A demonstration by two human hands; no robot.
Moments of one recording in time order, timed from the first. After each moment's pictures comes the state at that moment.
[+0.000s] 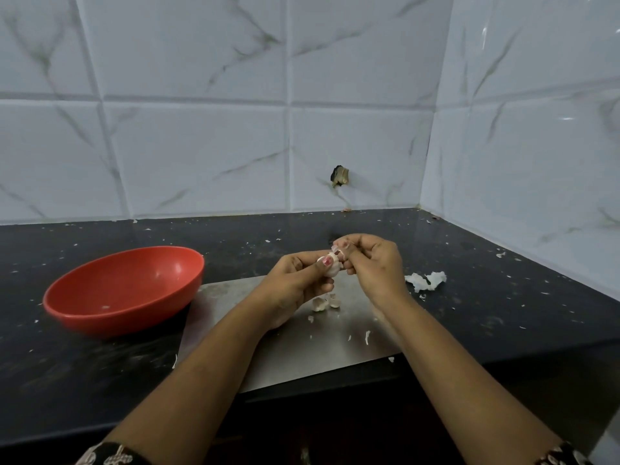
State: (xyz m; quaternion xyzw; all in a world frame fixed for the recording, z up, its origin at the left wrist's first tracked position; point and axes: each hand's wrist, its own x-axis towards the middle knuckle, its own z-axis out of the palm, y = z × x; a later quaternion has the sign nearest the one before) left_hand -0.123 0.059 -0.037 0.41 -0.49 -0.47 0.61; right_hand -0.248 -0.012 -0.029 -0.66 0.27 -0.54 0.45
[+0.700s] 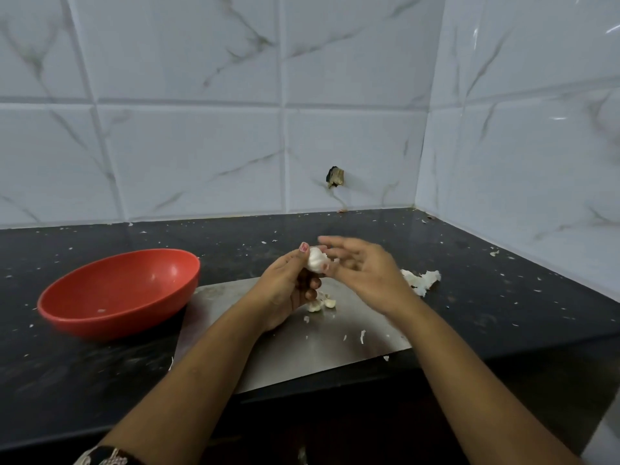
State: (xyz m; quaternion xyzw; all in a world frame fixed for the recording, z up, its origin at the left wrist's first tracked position) left_hand -0.129 0.061 -0.033 0.44 -0.42 -0.47 0.64; right_hand -0.272 -0.001 -0.021 -0.79 0.24 -0.38 0.41
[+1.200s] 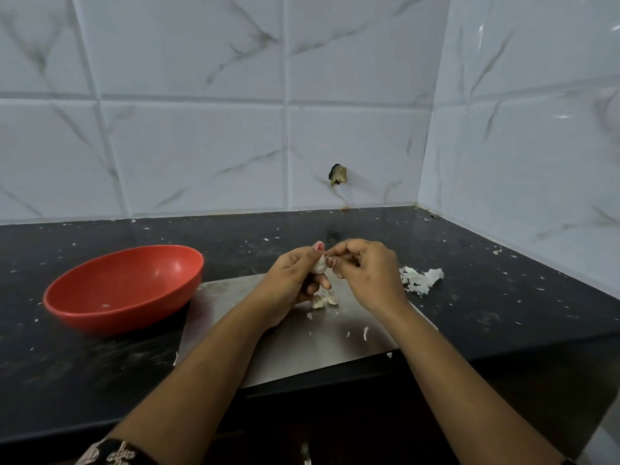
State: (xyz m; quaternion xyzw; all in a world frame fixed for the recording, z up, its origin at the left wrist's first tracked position) left_hand -0.126 0.061 -0.036 0.49 -0.51 -0.40 0.59; right_hand -0.255 -0.005 -0.033 -0.78 0.27 -0.48 0.29
